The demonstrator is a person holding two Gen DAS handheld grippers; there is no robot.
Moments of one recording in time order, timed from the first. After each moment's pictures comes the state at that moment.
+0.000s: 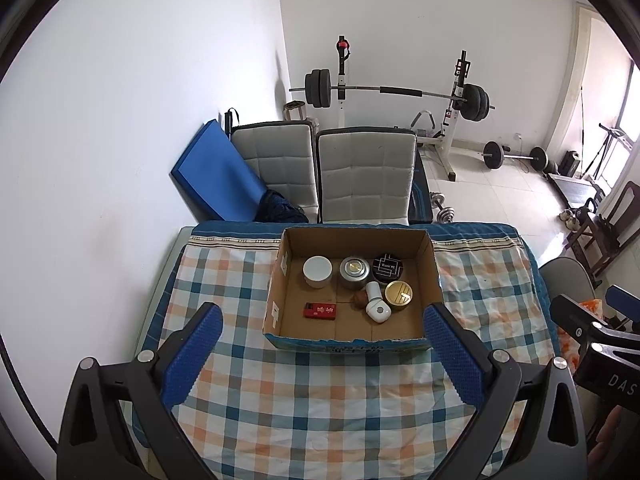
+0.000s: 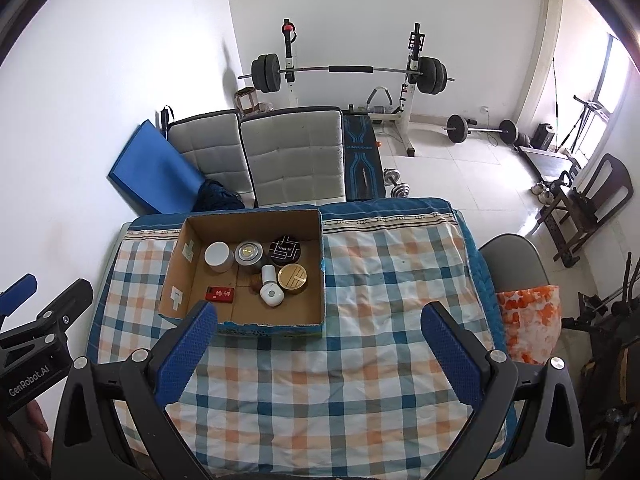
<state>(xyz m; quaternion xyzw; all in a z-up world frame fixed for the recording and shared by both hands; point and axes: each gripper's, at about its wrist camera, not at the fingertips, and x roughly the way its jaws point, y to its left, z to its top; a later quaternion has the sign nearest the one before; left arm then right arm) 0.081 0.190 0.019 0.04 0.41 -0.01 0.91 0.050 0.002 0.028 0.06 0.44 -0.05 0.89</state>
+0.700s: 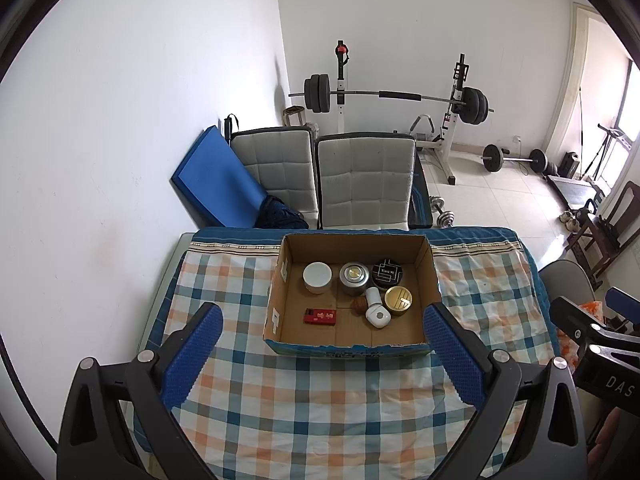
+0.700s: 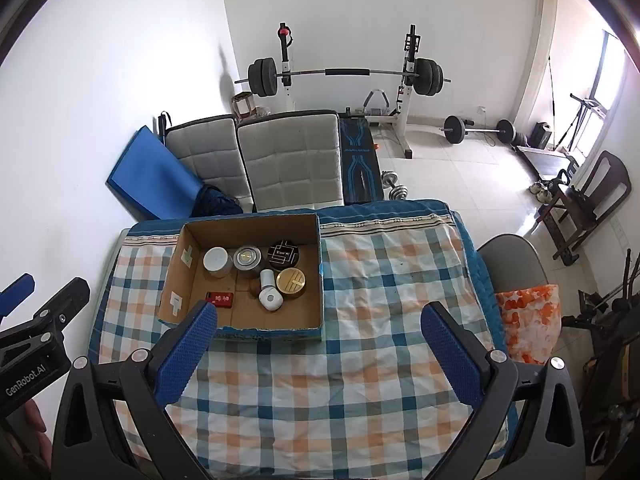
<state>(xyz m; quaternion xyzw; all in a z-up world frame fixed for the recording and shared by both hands) 0.088 0.189 0.023 0.04 0.41 -0.01 0.91 0.050 -0.002 0.030 0.06 0.44 -0.05 0.90</state>
